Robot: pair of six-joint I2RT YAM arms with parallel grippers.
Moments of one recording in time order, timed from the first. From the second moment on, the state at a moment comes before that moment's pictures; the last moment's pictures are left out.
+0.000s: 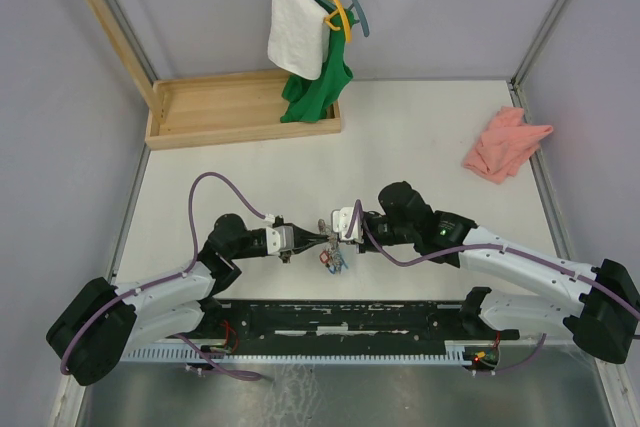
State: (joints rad) left arm -0.71 0.99 0.18 0.86 0.77 0.24; right arm 0.94 1.10 0.74 -0.22 -0.42 -0.57
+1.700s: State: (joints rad) left arm -0.71 0.96 0.26 0.65 0.73 0.23; right arm 0.97 1.10 0.75 -0.20 -0.36 -0.56
